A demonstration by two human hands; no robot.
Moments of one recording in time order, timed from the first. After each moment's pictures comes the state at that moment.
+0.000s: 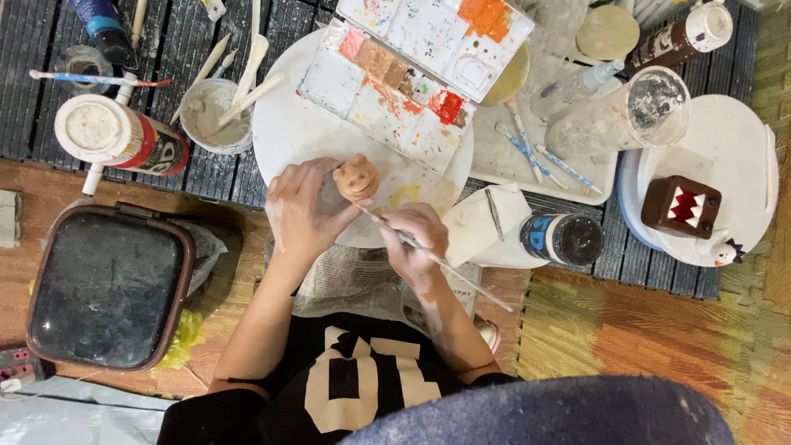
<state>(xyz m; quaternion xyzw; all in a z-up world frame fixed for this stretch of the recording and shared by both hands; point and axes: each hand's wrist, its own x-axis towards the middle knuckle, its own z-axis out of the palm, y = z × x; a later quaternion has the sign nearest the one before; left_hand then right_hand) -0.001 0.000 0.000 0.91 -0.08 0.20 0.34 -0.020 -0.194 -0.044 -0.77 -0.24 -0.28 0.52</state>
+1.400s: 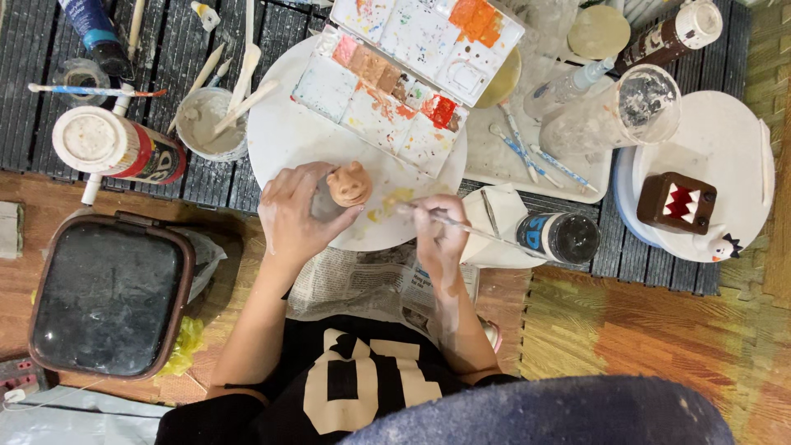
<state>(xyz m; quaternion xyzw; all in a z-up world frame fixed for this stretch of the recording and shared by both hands) 0.000 0.005 0.005 0.91 -0.10 0.19 0.36 -0.024 -0.229 -0.054 -0.73 -0.11 -0.14 0.66</state>
